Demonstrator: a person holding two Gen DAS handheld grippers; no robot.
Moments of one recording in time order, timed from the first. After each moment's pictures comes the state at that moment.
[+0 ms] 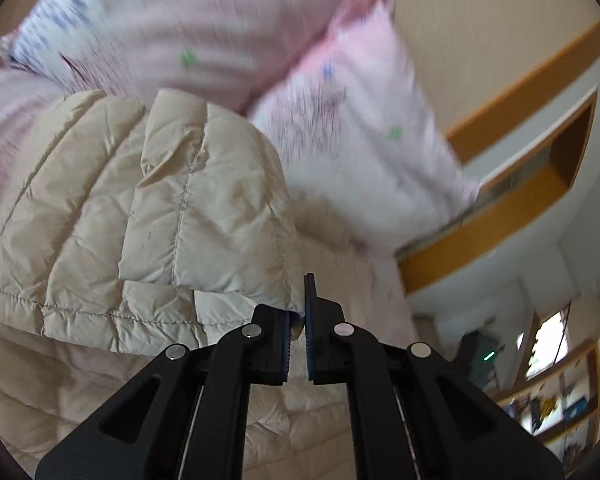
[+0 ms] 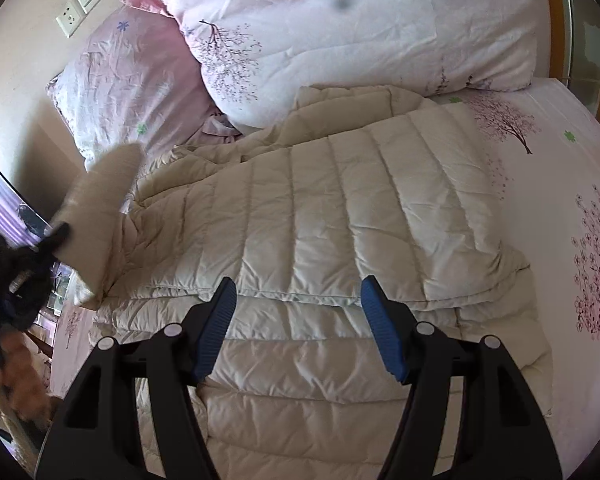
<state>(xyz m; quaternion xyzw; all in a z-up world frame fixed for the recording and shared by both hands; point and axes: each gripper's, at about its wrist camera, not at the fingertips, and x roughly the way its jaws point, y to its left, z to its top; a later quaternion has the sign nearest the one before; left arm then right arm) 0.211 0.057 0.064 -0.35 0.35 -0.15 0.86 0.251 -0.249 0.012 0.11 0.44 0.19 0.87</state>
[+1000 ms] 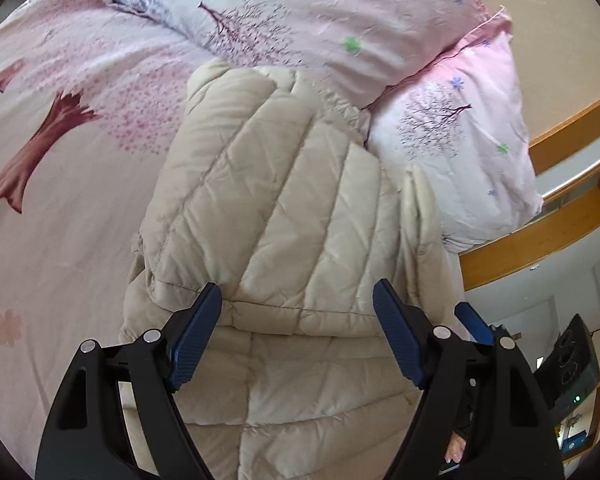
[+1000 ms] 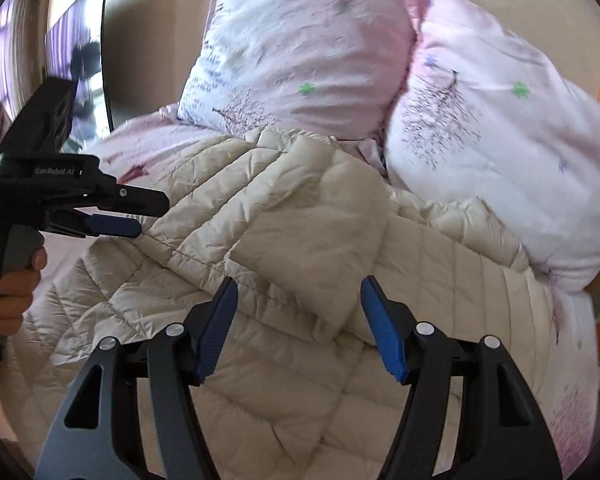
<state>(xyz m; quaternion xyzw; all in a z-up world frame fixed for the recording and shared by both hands) 0.183 0.169 -0.013 -0.37 0.40 -0.06 0.83 0.196 -0.068 0.029 -0.20 0.30 0.28 0.89</state>
